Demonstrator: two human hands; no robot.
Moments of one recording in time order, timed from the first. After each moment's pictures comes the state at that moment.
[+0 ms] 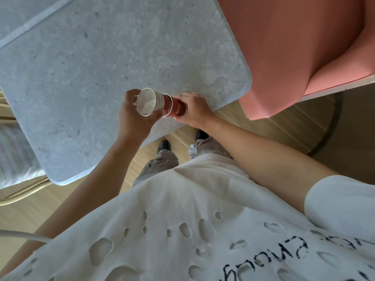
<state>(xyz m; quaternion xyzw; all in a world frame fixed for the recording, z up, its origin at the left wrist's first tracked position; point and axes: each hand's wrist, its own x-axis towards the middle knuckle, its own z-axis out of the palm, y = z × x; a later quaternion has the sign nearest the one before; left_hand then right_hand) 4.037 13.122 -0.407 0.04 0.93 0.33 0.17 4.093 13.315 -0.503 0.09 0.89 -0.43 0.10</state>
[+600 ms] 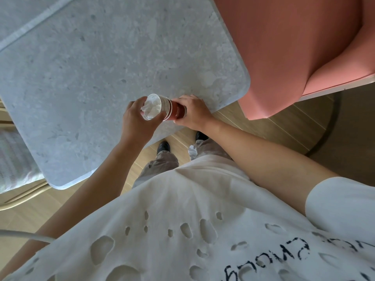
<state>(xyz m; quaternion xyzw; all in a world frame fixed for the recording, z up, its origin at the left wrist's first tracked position) 4.035 13.133 -0.410 0.07 0.94 0.27 0.21 4.091 13.318 -0.506 0.09 0.89 -0.43 0.11</state>
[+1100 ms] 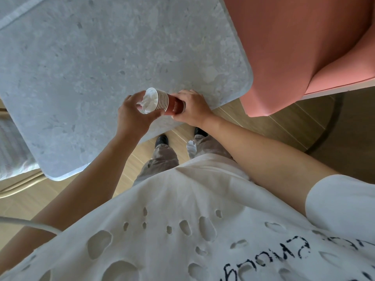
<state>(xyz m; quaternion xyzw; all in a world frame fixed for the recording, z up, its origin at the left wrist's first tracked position) 4.028 13.131 -0.411 0.06 0.94 0.27 0.22 4.087 13.320 -0.506 0.08 0.89 -0.44 0.13</state>
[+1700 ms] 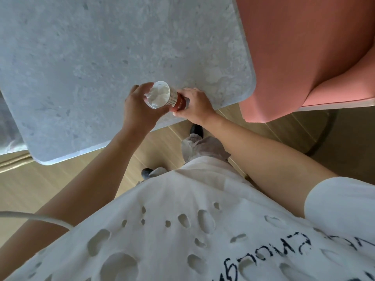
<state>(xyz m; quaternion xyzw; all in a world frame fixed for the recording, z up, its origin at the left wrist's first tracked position) 4.040 13.145 -0.412 0.05 0.94 0.30 0.18 4.085 13.328 -0.496 0.08 0.88 -0.45 0.14</state>
